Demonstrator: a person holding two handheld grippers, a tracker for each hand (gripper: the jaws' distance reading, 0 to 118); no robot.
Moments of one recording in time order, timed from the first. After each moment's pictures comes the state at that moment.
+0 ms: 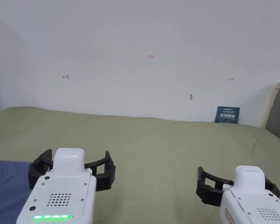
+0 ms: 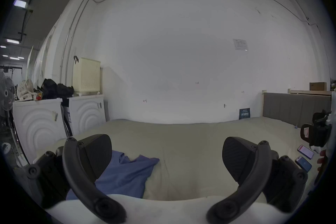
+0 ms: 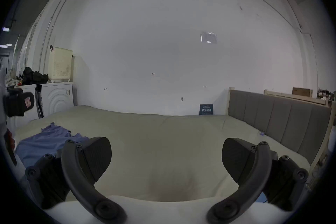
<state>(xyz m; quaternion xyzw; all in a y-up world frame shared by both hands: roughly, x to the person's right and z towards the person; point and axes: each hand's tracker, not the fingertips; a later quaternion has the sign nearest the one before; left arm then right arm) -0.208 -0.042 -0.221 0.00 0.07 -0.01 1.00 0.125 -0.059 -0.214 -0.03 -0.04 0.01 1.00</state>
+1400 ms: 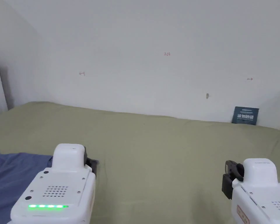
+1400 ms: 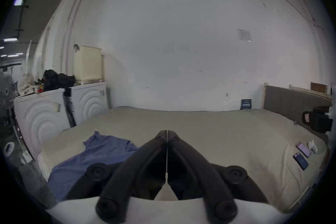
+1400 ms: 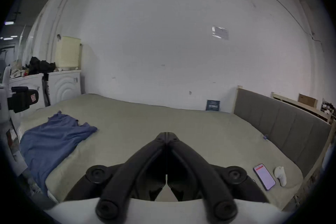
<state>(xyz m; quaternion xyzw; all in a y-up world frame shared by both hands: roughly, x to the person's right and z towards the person) -0.255 -0.026 -0.205 -0.06 0.09 -0.01 0.99 0.090 -0.027 -0.215 -0.07 0.01 0.05 1.00</state>
